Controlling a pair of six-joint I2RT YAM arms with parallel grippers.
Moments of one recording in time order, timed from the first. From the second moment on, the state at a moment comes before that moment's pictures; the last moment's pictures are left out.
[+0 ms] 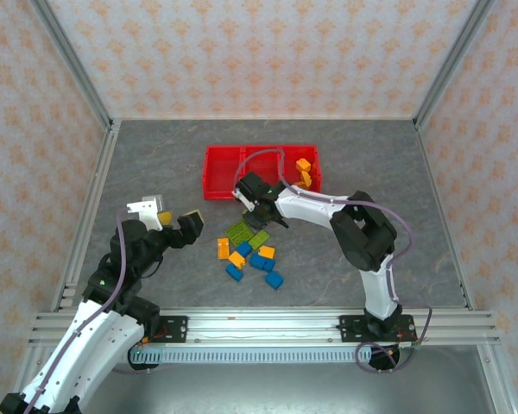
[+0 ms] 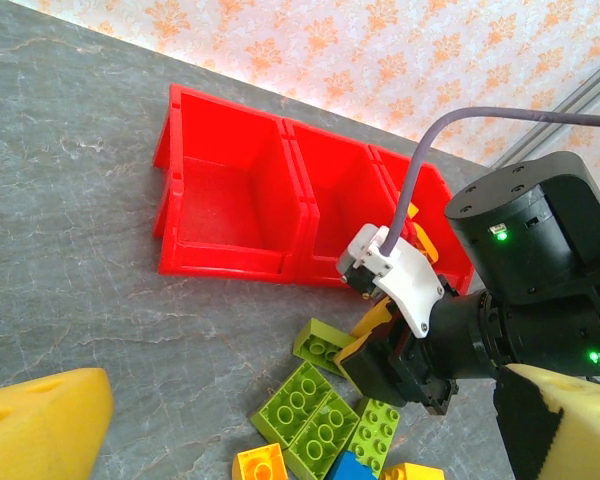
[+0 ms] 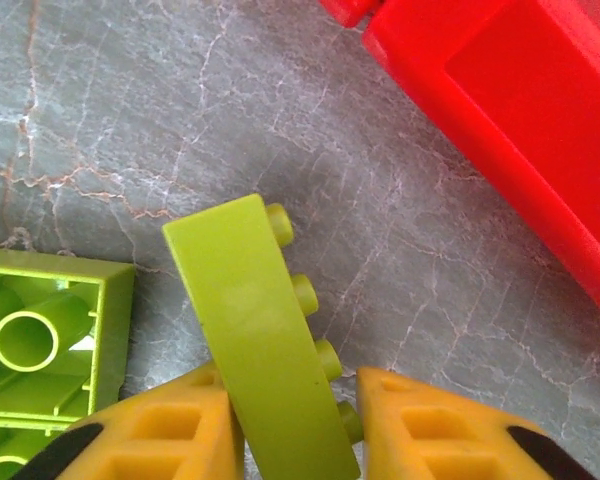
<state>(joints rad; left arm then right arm) -0.33 0.47 0.51 -0.39 0.02 -0.51 0.81 2.01 1.43 -0.60 0.10 -0.03</state>
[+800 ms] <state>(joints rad) -0.33 0.47 0.51 -0.39 0.02 -0.51 0.79 1.85 1.61 -0.65 0.08 0.11</state>
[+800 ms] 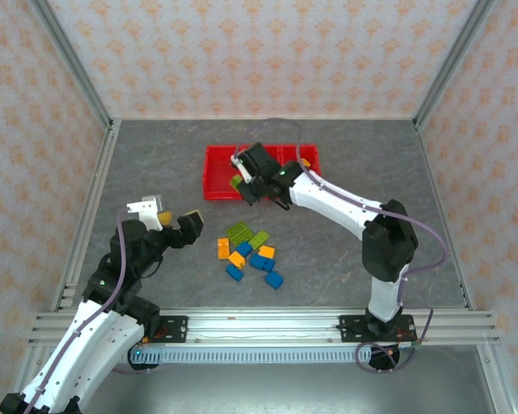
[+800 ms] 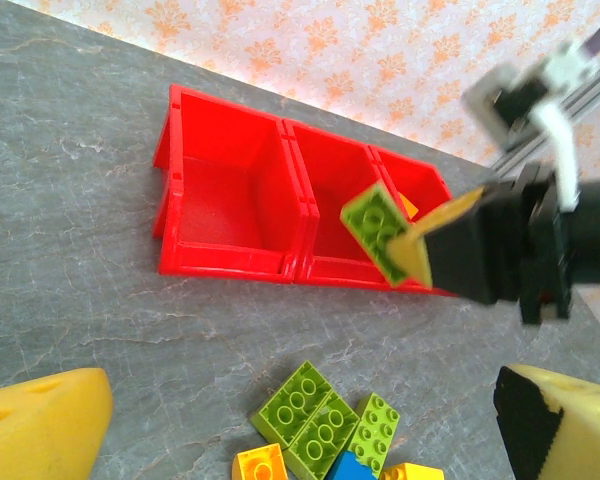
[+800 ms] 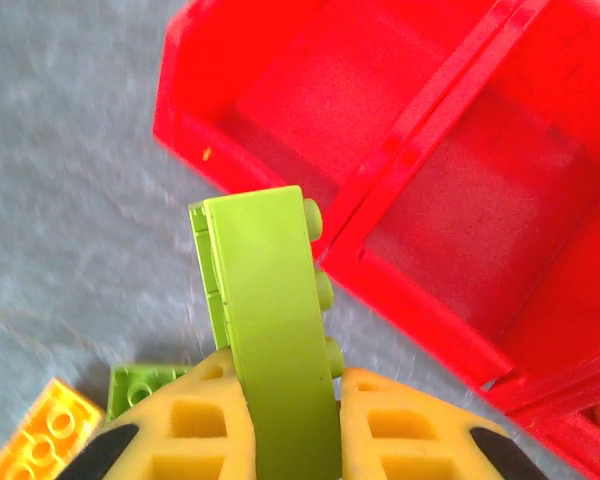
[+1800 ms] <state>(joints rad) -0.33 0.46 0.51 -0.39 0.02 -0.51 0.67 2.10 1.80 -0.64 0.20 0.41</state>
